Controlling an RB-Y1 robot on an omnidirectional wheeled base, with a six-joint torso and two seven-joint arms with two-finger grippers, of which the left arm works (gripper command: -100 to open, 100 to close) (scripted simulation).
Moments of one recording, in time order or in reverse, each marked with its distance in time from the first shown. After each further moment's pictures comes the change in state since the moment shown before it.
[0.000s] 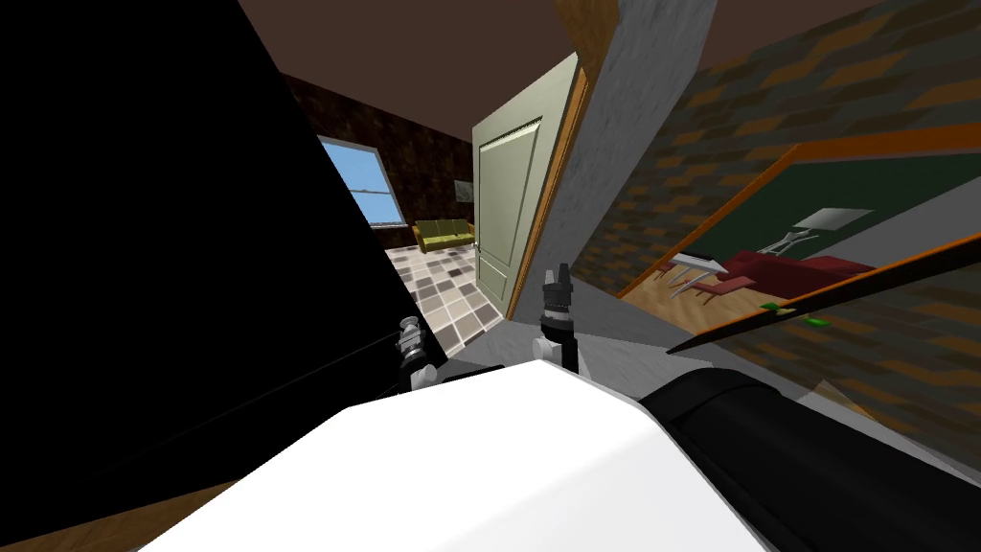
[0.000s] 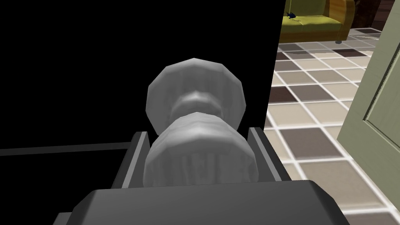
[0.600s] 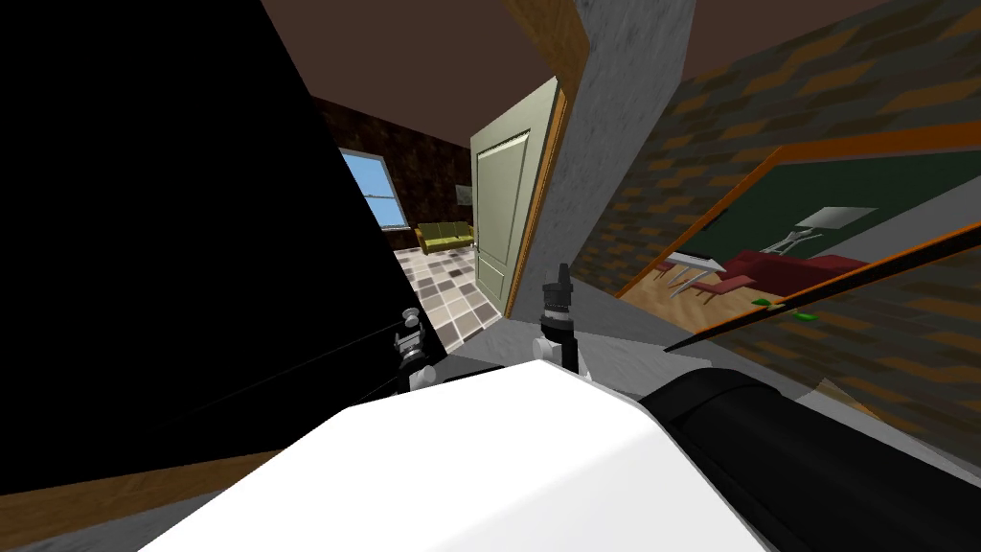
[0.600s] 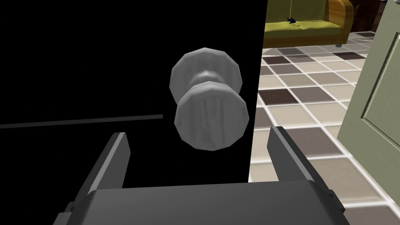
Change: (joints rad) arm 0.005 0.011 -0.005 0.000 -0.004 -0.005 -0.004
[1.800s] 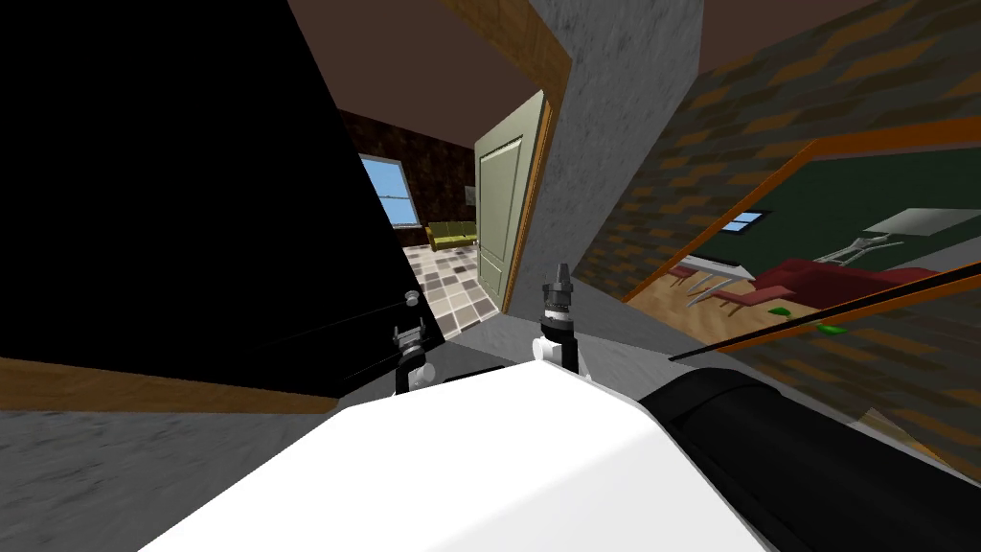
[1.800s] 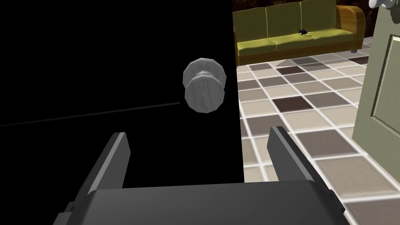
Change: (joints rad) arm 0.052 -0.004 0.008 -0.151 -0.075 0.025 -0.102
